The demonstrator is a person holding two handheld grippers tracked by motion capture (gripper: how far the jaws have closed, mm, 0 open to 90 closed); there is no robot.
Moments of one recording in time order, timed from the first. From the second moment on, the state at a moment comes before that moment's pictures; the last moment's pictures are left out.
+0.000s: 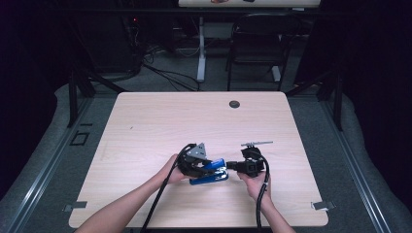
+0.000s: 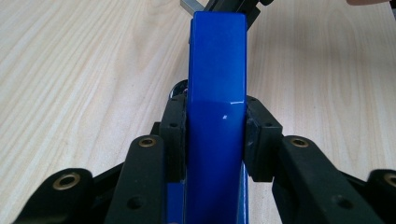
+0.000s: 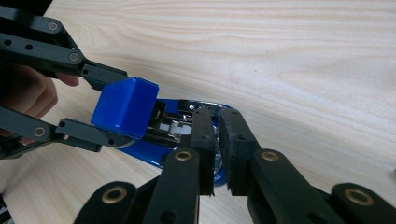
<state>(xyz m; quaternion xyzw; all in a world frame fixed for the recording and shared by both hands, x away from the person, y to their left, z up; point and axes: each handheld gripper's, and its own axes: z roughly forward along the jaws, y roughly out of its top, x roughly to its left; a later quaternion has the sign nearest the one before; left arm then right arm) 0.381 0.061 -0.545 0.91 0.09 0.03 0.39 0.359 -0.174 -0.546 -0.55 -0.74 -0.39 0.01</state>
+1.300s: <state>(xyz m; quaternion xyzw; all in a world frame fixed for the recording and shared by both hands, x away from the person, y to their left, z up) 0.371 0.076 -0.531 0.91 0.10 0.05 0.41 0.363 -0.155 -0.543 -0.52 -0.78 -0.34 -0.03</state>
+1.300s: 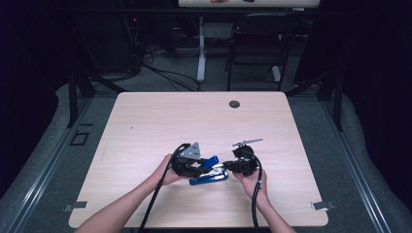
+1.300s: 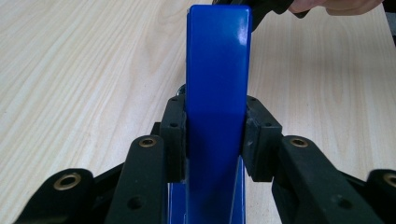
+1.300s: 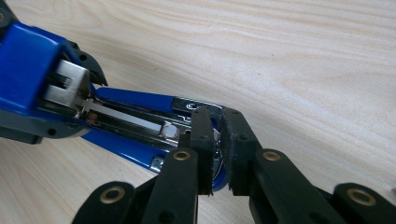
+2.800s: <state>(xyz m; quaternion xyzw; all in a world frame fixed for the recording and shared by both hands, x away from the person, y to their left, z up) 0.360 0.109 -0.526 0.90 0.10 0.06 0.43 0.364 -0.146 -0.542 -0.50 -0.81 -0.31 -0.05</state>
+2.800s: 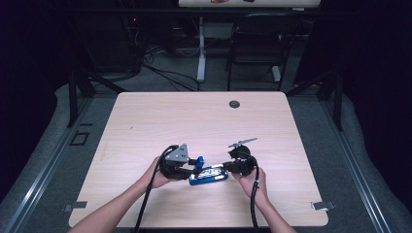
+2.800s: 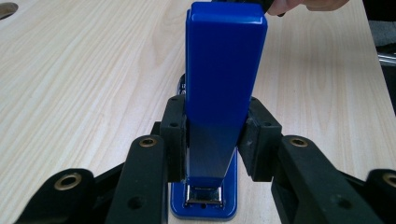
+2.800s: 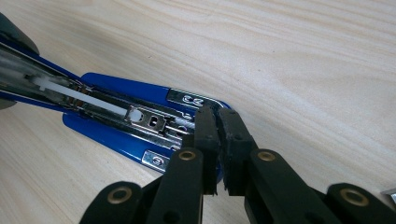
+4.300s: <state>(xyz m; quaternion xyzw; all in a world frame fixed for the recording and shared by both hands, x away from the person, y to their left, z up) 0.365 0.106 -0.523 0.90 0.09 0.05 0.42 0.339 -0.112 -0.488 -0.40 -0.82 -0.41 -0.06</state>
